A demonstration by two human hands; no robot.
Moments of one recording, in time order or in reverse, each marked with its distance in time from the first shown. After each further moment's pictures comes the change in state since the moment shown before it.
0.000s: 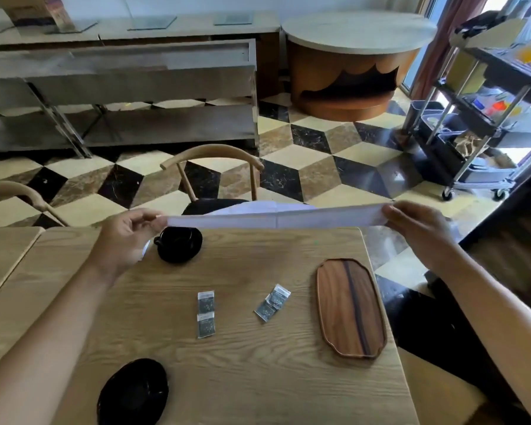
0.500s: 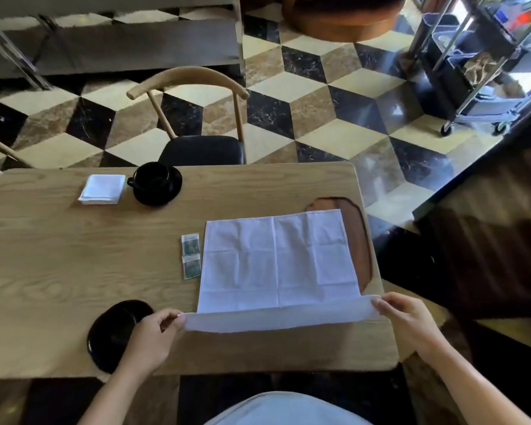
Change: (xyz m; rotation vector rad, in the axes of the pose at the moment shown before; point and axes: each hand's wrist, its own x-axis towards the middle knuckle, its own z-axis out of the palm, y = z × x) left_hand -0.206 -0.166 0.072 0.371 -0.223 -0.484; right_hand -0.214 0.164 -0.011 -0.343 -0.084 0.528
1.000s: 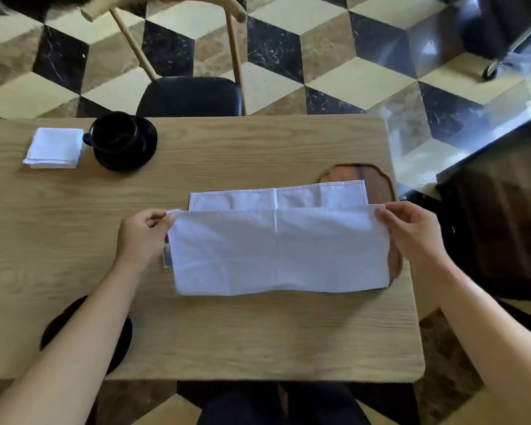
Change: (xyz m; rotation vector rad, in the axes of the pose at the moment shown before) left_hand 0.186 0.038 0.021 -0.209 0.235 -0.069; right_hand 0.167 -0.032 0.025 0.124 0.216 0.028
